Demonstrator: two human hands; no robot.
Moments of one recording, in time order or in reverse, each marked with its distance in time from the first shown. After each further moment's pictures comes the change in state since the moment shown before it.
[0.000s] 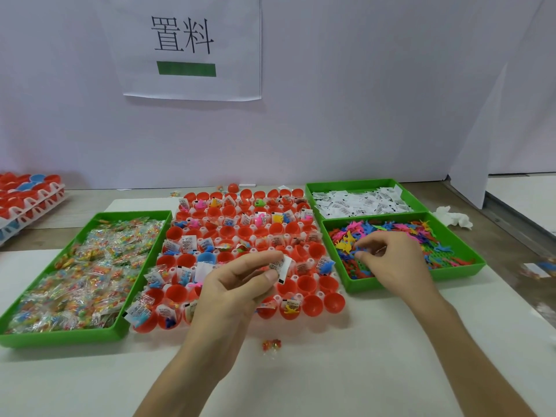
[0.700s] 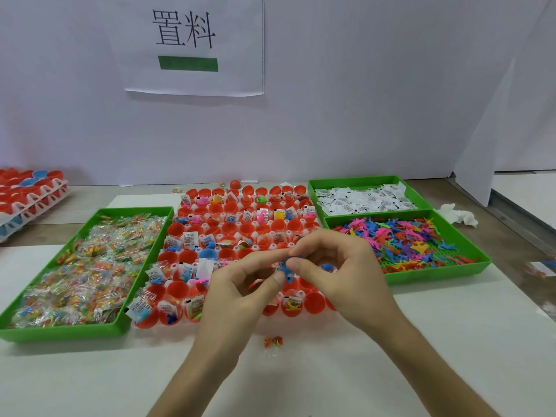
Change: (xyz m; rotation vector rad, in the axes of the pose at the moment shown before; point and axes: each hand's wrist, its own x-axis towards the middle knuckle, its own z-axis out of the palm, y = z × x) left_hand -0.003 -0.003 0.006 0.382 -0.006 0.232; right_hand -0.056 -0.078 0.016 0.600 -0.197 -0.406
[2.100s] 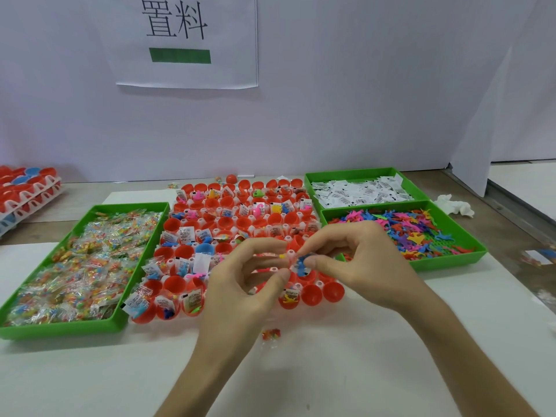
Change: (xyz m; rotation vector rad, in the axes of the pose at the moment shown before) left_hand -0.004 -0.007 0.005 0.090 0.029 0.197; right_hand 0.007 0.000 -0.033 -0.159 -0.190 0.009
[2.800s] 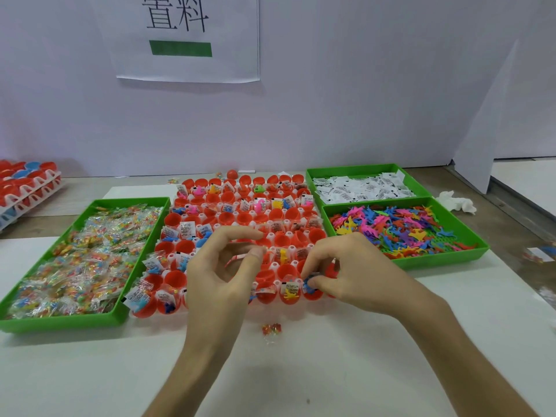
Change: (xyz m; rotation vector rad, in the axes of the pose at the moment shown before) left_hand 0.003 -0.001 -0.007 -0.048 0.207 0.011; right_hand -0.001 0.013 0.006 -0.335 -0.216 0.065
